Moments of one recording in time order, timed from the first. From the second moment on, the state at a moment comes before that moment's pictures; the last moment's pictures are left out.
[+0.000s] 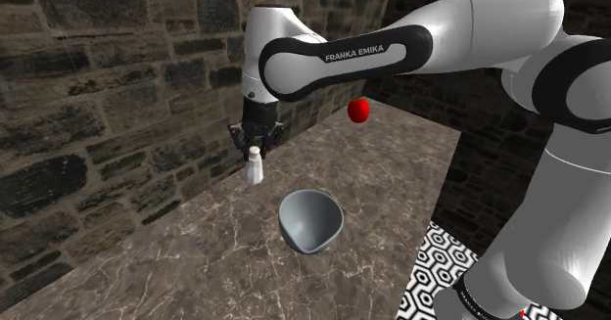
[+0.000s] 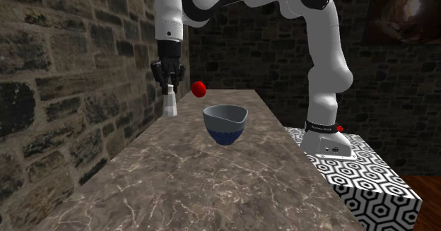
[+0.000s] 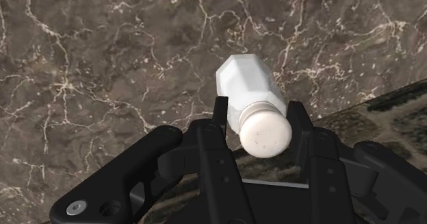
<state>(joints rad) 0.15 0.24 0.40 -1.72 -0.05 2.00 0.77</state>
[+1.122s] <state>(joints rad) 0.16 0.22 0.41 -1.51 -0.04 1.78 0.77</state>
